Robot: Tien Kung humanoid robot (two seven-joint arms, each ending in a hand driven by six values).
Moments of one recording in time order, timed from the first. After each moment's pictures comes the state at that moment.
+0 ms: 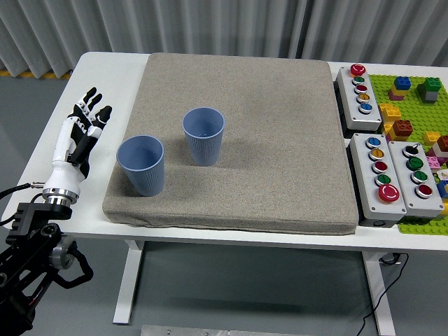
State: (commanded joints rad) left arm -0.13 0.28 -1.18 -1.38 0.87 0.24 -0.36; right arm 0.15 -0.06 2.01 0.24 -1.77 -0.15 -0.38
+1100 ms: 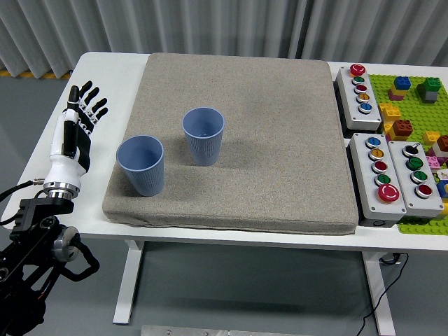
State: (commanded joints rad) left arm -0.12 0.22 -1.24 -1.39 0.88 0.24 -0.35; right arm 0.15 -0.06 2.00 0.24 -1.73 -0.16 -0.38
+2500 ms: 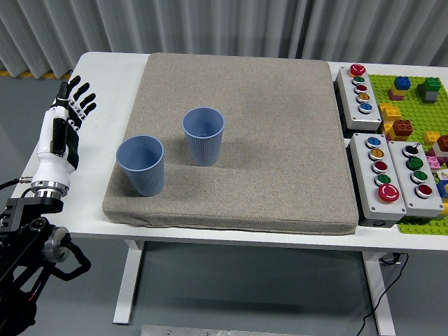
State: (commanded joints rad) left arm -0.10 0.23 -1.29 -1.45 0.95 0.24 -0.32; right arm 0.15 -0.06 2.02 0.24 -1.78 -0.15 -0.40
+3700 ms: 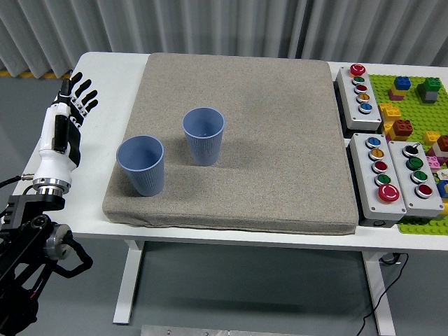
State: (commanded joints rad) left arm -0.11 0.23 -1.29 -1.45 0.95 0.25 -0.31; right arm 0.15 -0.07 2.01 0.24 -1.74 -0.16 -0.39
